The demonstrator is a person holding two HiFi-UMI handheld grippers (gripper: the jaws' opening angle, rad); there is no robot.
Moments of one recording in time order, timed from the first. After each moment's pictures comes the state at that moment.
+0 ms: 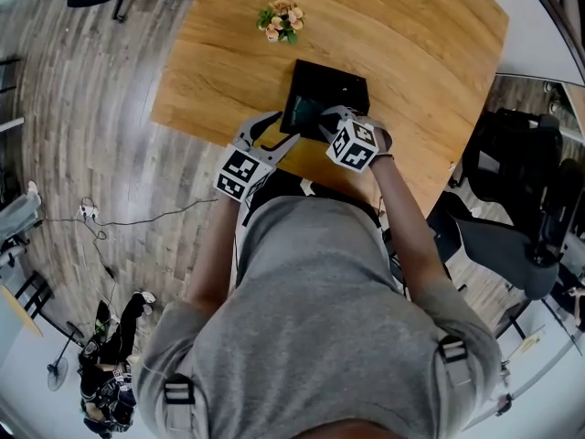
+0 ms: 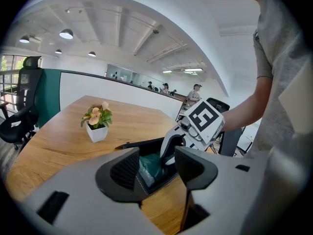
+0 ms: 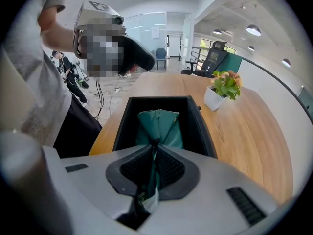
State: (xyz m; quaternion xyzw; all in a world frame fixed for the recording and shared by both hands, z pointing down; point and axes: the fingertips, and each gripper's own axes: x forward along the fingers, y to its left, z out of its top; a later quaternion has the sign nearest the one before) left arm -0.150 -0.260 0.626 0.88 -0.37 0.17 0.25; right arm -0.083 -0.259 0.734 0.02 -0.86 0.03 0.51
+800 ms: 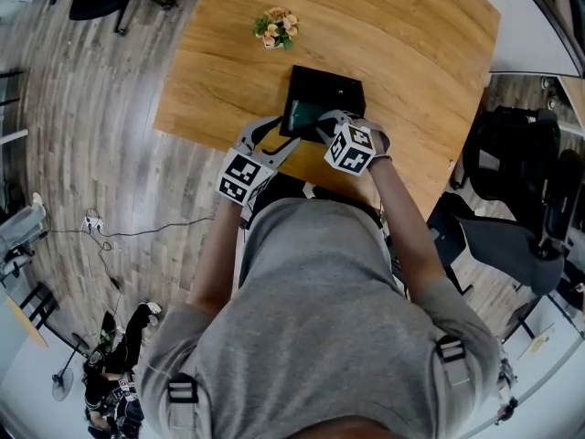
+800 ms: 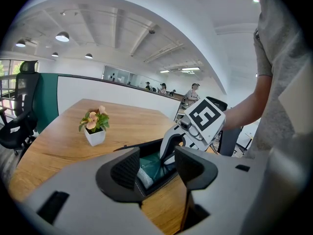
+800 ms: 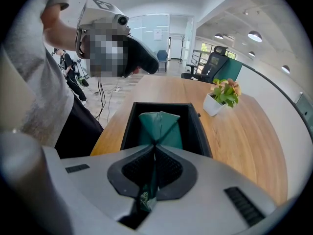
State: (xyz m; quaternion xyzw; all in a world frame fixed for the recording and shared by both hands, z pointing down) left arm -0.143 -0.256 0.617 0.88 -0.37 0.18 0.23; right arm -0.083 -0.255 0.720 0.02 -0.87 0.01 0.50
